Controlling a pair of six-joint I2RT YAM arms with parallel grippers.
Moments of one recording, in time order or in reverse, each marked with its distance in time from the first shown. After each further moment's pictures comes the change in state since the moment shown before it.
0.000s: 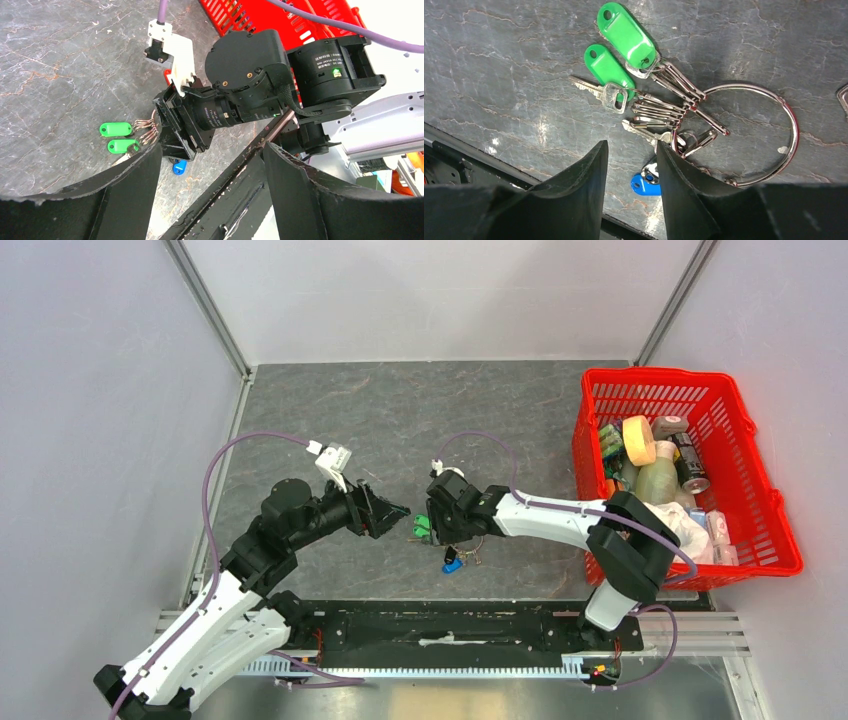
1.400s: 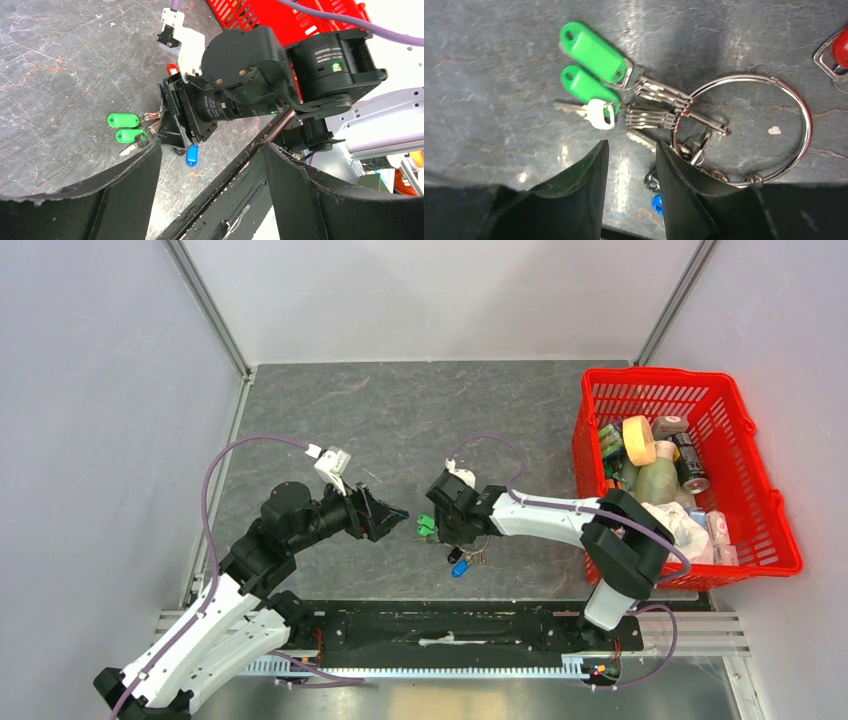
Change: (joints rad) left arm 0.000 -0.023 -0.016 -0.022 -0.006 0.003; right arm 0.000 0.053 0.009 -0.043 0.105 0.223
